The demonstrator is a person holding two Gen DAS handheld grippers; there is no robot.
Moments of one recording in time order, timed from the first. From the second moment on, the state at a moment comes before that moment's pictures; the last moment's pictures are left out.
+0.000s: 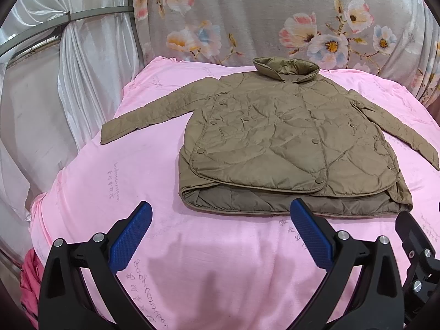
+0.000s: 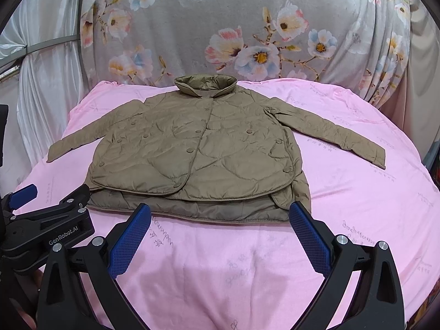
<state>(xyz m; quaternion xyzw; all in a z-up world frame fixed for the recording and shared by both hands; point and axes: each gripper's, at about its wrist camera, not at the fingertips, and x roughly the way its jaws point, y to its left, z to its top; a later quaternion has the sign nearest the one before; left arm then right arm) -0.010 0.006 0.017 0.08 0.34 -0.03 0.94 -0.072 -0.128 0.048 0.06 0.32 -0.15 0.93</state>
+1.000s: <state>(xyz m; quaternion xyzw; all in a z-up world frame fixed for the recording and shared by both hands) 0.065 0.017 0.007 0.05 0.35 -0.04 0.93 -0.047 -0.308 0.027 0.21 0.31 -0.21 0.90</state>
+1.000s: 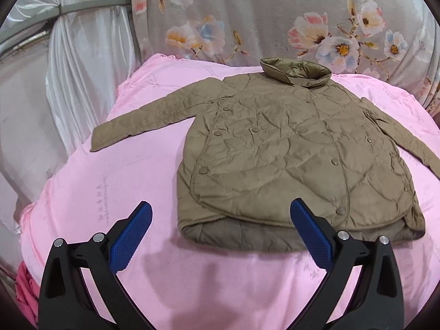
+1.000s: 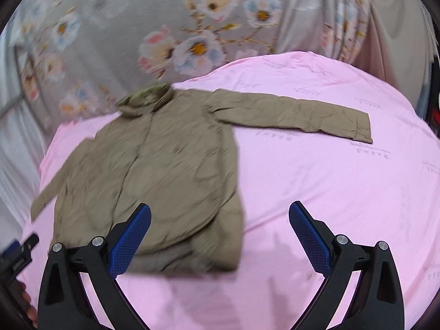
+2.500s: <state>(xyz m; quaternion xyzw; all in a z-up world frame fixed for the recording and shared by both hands) 0.200 0.075 -0.033 -0.01 0.39 0.02 0.92 0.297 -0.217 0.148 0.09 0.23 0.05 0.97</state>
